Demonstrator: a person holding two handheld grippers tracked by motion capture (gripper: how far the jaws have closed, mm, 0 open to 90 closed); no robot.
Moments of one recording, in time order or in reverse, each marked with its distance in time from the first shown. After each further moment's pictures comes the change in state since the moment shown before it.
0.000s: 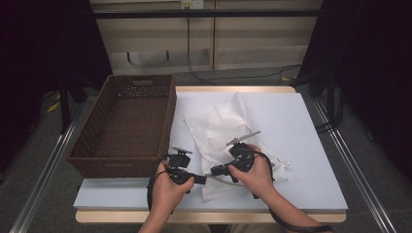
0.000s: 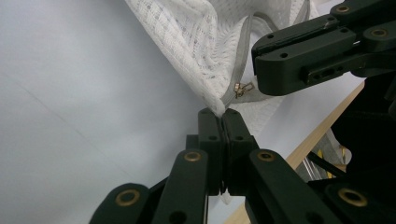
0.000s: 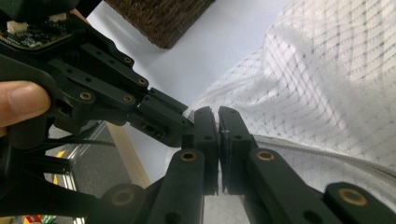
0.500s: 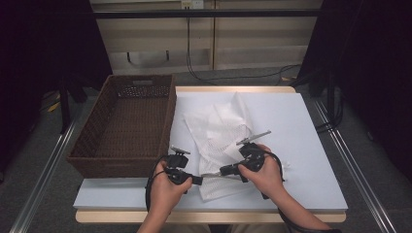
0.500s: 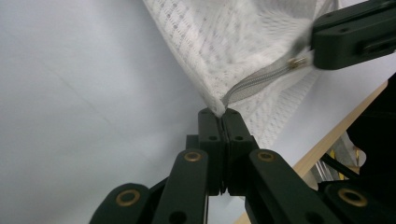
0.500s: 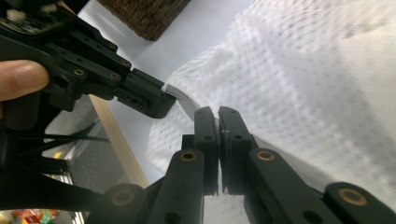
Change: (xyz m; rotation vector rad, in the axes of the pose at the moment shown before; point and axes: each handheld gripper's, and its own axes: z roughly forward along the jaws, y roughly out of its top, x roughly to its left) left arm 0.007 -0.001 -0.003 0.021 0.052 -0.009; right arm -0.015 -0.010 -0.022 -0.006 -0.017 0.037
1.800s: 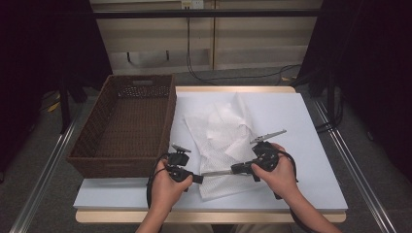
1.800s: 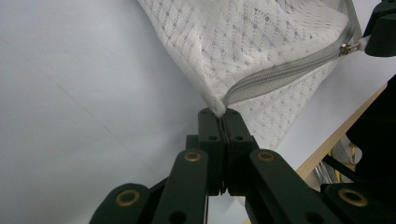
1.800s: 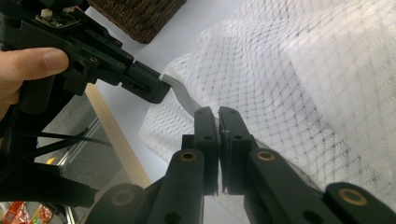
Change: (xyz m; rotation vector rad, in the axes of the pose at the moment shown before) left arm 0.003 0.006 0.006 0.023 -0.025 -0.011; right arm -0.007 -0.008 -0.030 -0.033 -0.032 -0.018
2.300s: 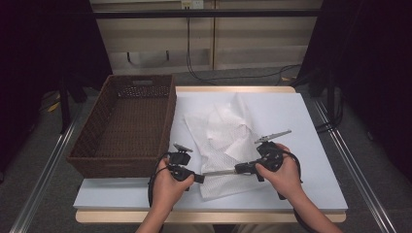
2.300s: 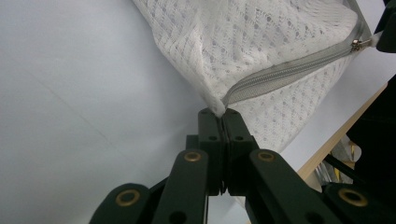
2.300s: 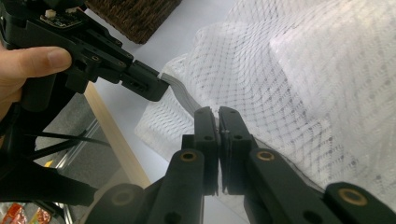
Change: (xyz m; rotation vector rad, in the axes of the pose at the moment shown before) left arm -0.001 0.003 0.002 0.016 0.014 0.019; right arm -0.005 -0.004 -0.009 -0.010 -0.009 0.012
